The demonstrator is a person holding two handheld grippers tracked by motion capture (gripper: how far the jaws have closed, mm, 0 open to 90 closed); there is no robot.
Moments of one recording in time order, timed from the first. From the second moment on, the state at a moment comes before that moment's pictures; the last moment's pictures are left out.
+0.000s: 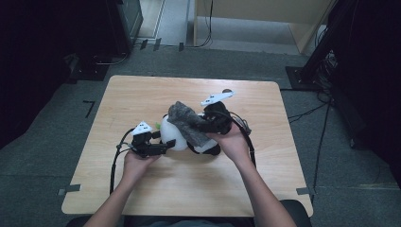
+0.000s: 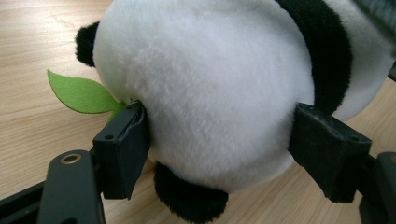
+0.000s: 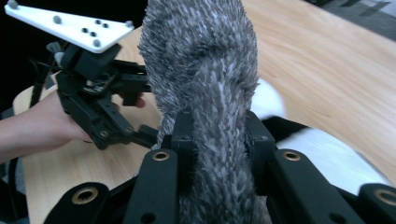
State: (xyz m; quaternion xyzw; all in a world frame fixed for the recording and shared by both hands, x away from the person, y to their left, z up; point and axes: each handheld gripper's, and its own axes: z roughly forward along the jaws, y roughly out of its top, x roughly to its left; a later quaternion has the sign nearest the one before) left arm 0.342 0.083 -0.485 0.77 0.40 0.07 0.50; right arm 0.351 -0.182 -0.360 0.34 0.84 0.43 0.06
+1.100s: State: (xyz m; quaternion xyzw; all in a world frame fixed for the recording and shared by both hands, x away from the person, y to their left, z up) left arm 0.341 0.083 -0.485 0.77 0.40 0.07 0.50; right arm 0.349 -0.182 -0.386 0.36 0.84 0.40 0.09
